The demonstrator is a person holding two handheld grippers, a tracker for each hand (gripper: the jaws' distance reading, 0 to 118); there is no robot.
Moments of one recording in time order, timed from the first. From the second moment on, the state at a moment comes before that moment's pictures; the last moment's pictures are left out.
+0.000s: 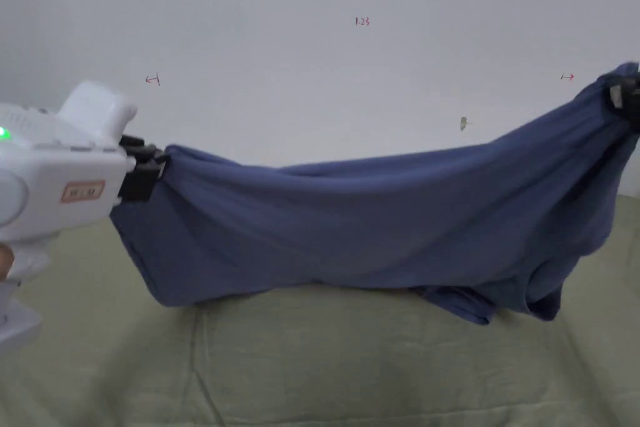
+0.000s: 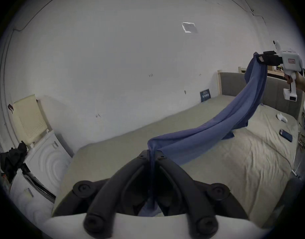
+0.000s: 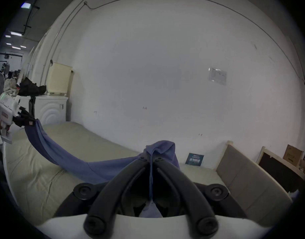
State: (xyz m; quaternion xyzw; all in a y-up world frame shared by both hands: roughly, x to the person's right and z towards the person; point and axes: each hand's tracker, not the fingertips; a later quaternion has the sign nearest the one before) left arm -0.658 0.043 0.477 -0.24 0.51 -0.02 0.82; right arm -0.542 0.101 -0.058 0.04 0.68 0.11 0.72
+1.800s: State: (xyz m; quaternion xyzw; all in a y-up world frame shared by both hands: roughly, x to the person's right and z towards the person) left arm -0.382 -0.123 0.460 -0.17 0.63 0.14 0.75; right arm -0.280 -0.101 0.059 -0.16 0.60 0.12 0.78
